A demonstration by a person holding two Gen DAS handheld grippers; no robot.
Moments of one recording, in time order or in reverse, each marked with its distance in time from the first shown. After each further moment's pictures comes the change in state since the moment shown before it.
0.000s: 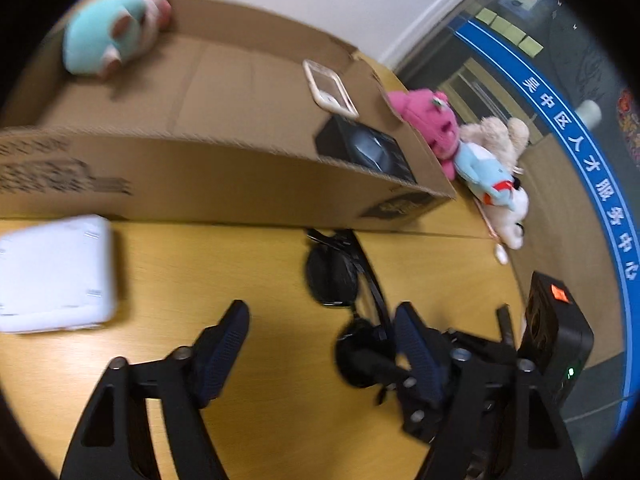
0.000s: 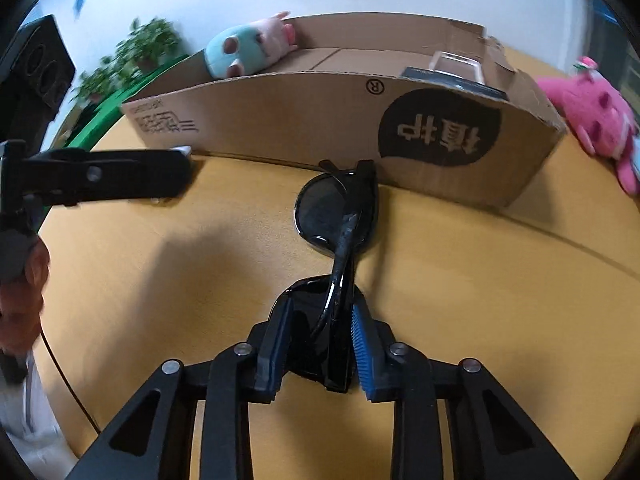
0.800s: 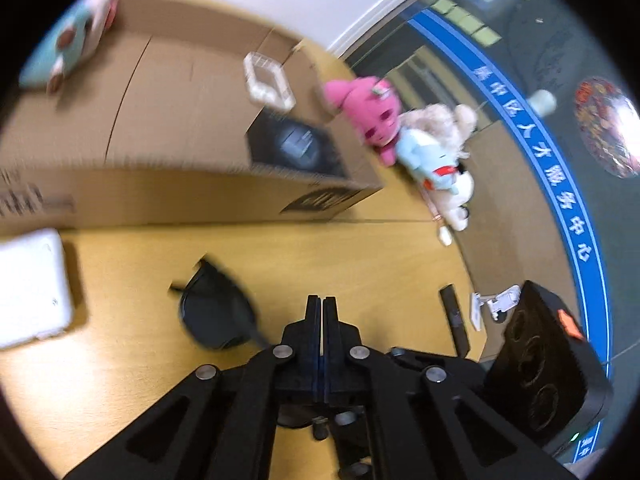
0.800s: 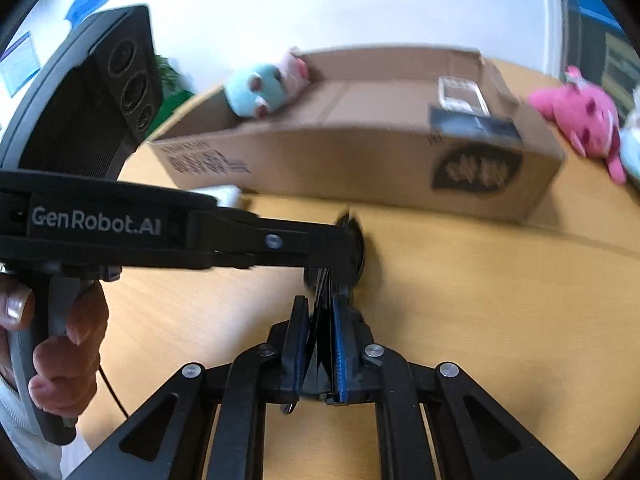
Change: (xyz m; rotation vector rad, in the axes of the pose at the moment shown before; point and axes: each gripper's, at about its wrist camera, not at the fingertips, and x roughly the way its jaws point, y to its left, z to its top) left arm -0.031 -0.026 0.007 0.066 0.026 -0.167; right arm -0.032 0.061 0.014 0.002 -0.127 0.024
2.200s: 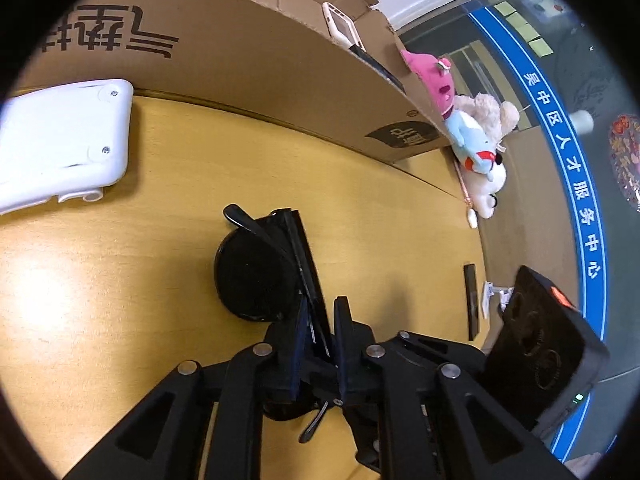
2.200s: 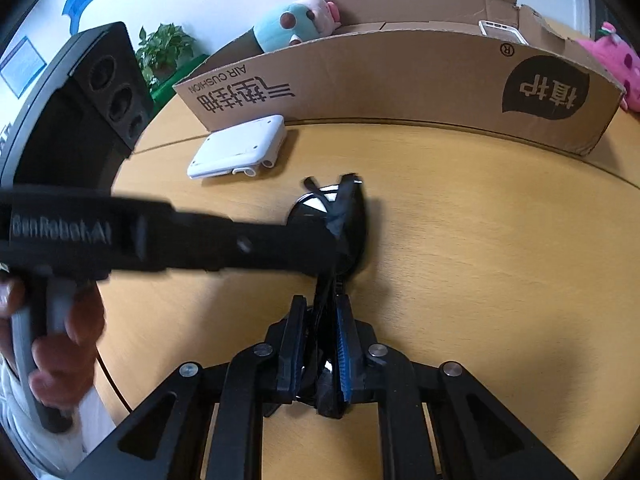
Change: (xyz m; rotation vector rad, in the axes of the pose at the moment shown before) left arm 0.012 0.063 -0.050 -0.202 0.132 0.026; right arm 0.039 0.020 -0.038 0.081 0.183 0.118
